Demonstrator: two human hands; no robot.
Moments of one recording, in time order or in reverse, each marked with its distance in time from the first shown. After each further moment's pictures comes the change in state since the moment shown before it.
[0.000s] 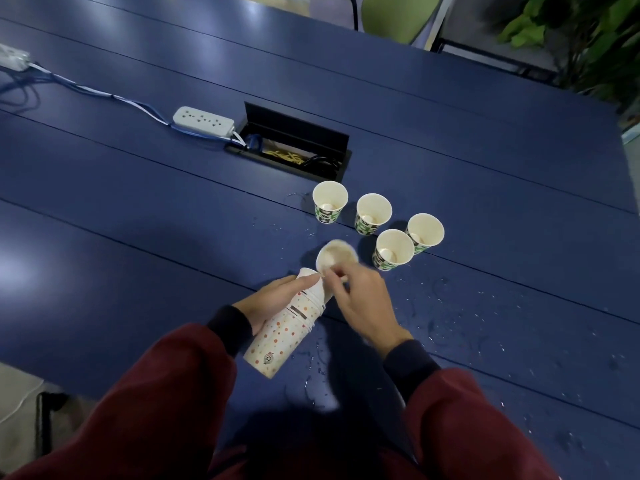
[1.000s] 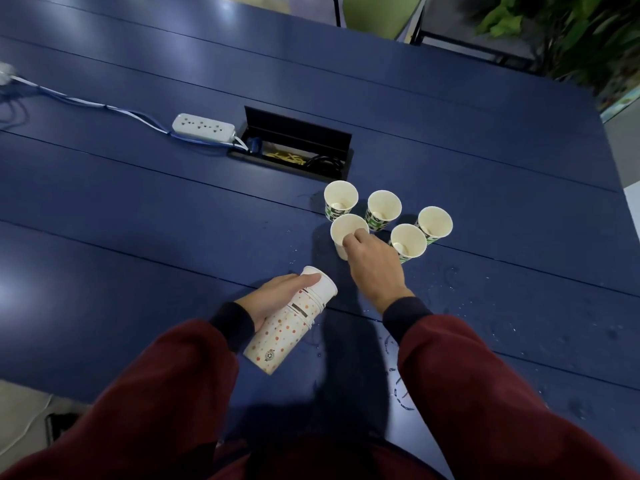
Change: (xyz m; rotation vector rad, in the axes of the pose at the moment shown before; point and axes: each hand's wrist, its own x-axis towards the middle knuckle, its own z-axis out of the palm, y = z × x) left_hand -0.014 0.009 -0.040 0.128 0.045 -0.057; right_hand 0.046 -0.017 0.009 -0.633 0.106 -0.192
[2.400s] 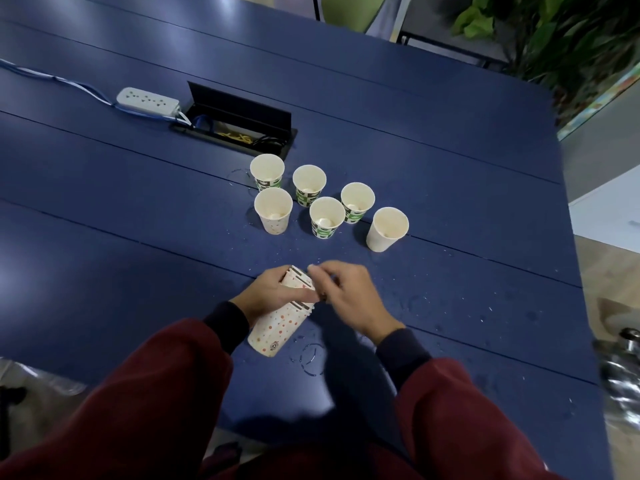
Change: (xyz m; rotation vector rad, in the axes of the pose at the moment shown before) left_hand 0.016 -0.022 0.167 0.158 0.126 0.232; right_hand -0.130 0.090 -0.056 0.787 -0.248 0.239
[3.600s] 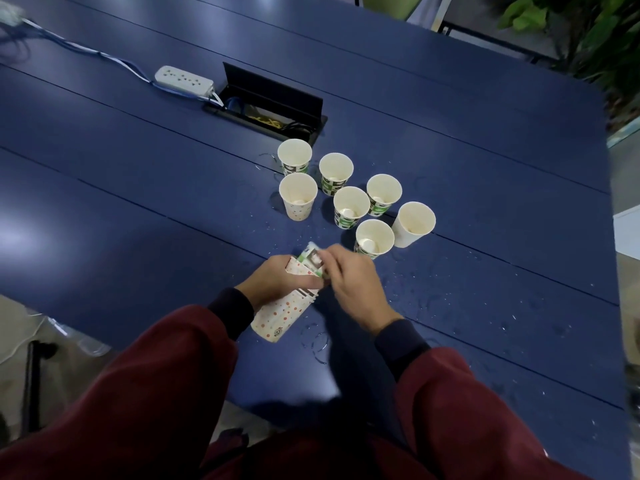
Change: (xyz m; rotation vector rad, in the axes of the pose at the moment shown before) left_hand -0.011 -0.007 -0.008 0.073 0.096 0.011; right_hand 0.009 -0.003 0.019 0.003 0.025 -0.105
